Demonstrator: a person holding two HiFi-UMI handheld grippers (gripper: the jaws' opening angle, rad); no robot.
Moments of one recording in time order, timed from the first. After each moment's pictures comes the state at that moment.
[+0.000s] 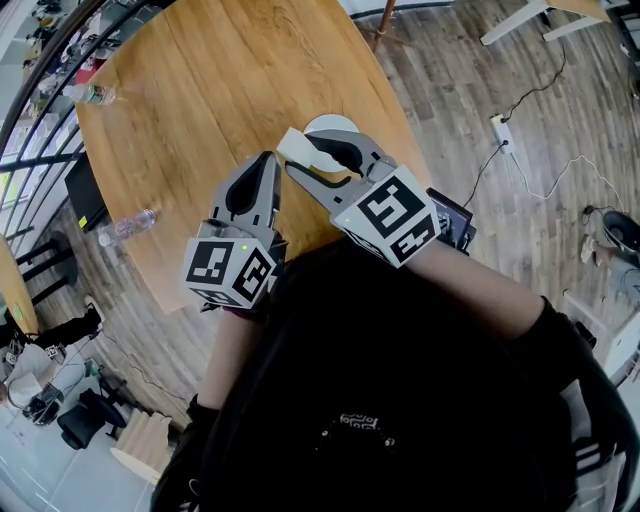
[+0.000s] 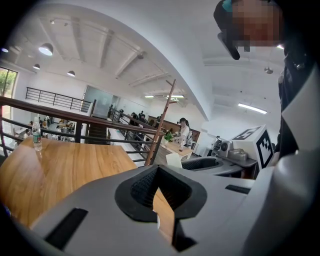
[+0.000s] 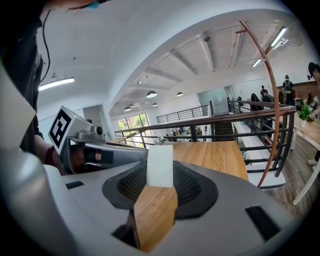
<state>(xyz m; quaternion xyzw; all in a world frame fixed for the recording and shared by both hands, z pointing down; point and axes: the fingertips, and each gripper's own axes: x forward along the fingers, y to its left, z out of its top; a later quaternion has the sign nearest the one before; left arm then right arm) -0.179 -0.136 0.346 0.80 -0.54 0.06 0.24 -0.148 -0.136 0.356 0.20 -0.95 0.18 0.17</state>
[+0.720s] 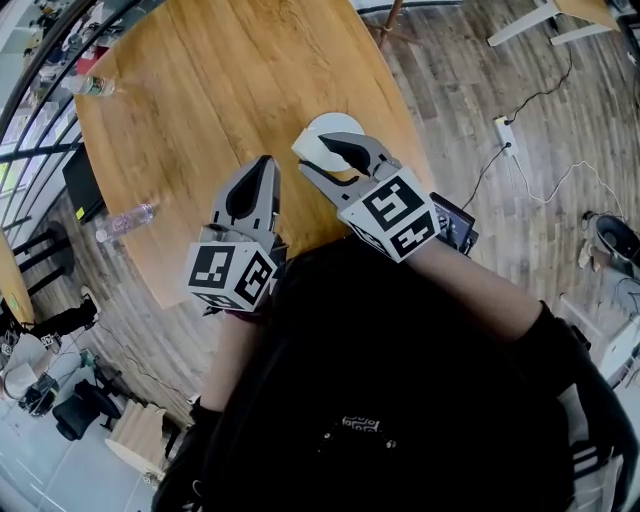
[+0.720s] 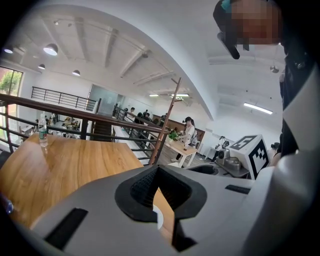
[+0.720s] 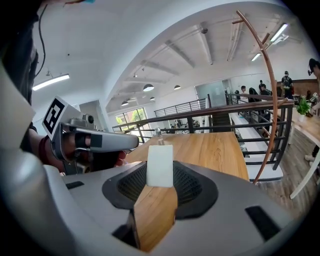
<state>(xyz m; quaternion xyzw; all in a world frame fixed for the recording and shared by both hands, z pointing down) -0.187 -0.133 0.362 0.78 -0.56 0.07 0.25 -0.140 -0.139 0.398 0.20 -0.94 0.20 0.20</state>
